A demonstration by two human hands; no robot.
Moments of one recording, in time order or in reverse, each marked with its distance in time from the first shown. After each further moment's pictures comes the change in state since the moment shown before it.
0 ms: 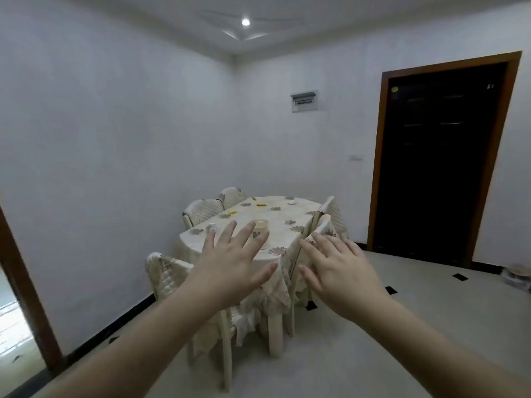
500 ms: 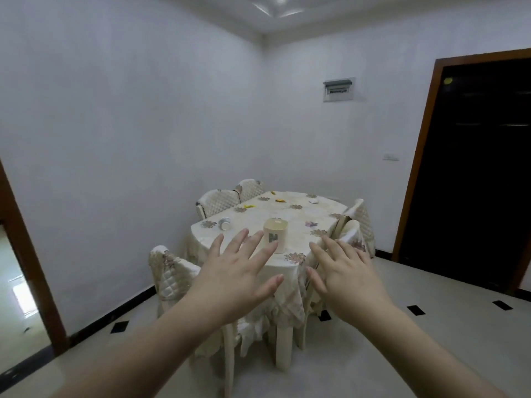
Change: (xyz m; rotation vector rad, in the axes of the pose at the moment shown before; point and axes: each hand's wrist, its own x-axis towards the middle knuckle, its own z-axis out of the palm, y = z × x) left_hand 0.115 -0.063 0.080 0.038 0.029 -0.053; right_hand 0.153 0.016 0.094 0.035 -0.028 -0.028
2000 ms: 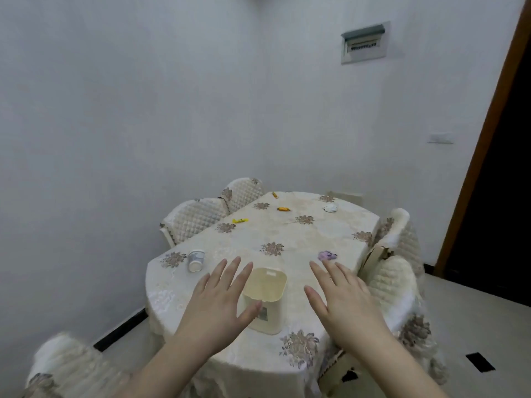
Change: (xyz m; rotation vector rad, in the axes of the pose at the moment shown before) left_hand 0.510 -0.119 0.281 -0.132 -0.065 -0.149; right_hand 0.481 0.201 0.290 0.232 -0.100 0.048
